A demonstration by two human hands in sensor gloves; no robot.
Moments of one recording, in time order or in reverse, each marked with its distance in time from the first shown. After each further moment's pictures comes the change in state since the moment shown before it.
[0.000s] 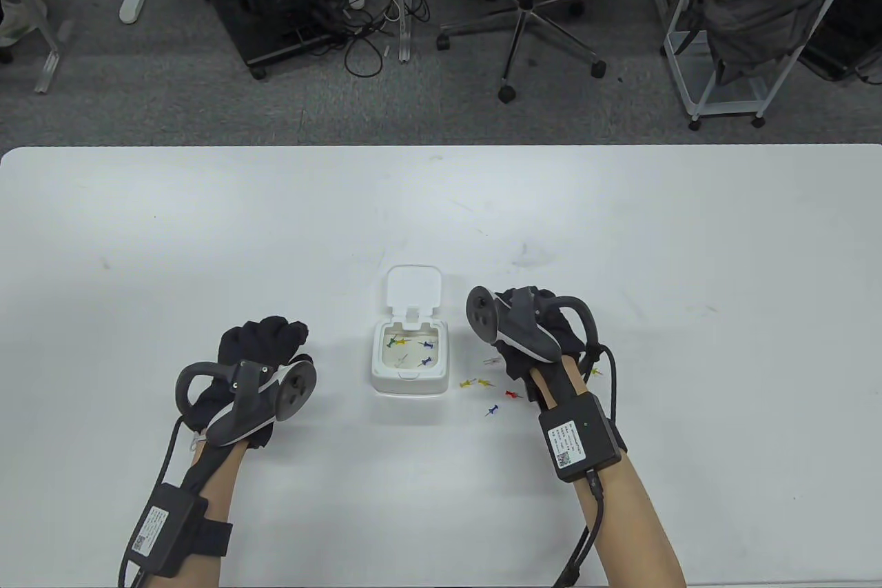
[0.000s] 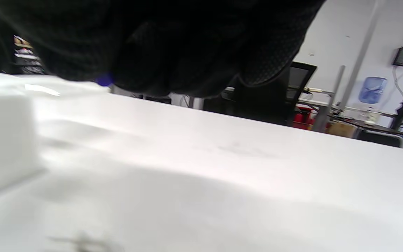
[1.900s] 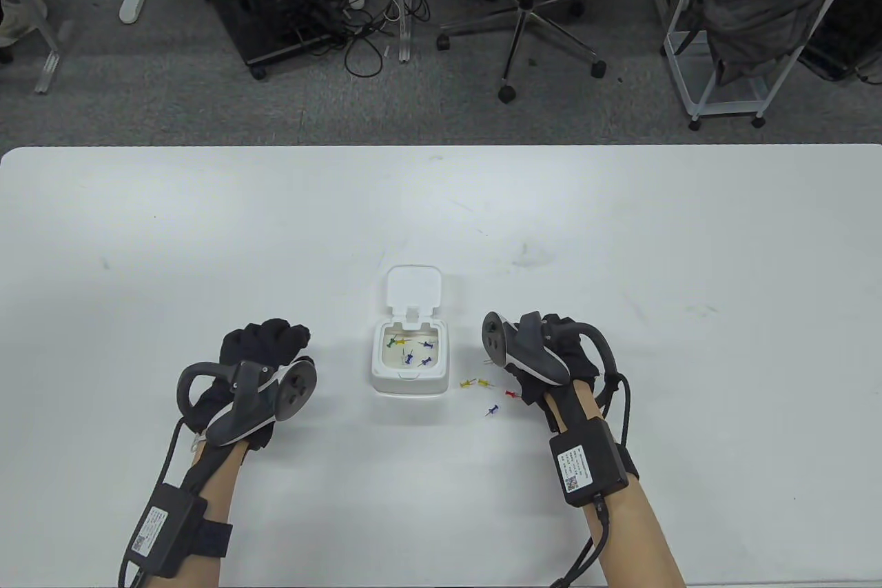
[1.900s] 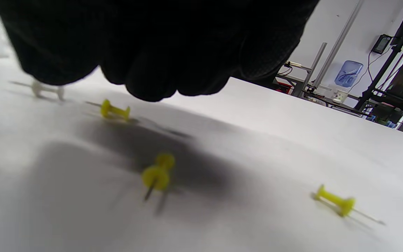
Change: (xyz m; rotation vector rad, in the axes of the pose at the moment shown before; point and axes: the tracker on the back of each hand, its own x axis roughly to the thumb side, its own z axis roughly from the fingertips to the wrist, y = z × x) left_hand 0.001 0.005 0.001 -0.015 -0.008 0.021; right_hand -0.027 0.049 0.023 0.175 0.108 0.142
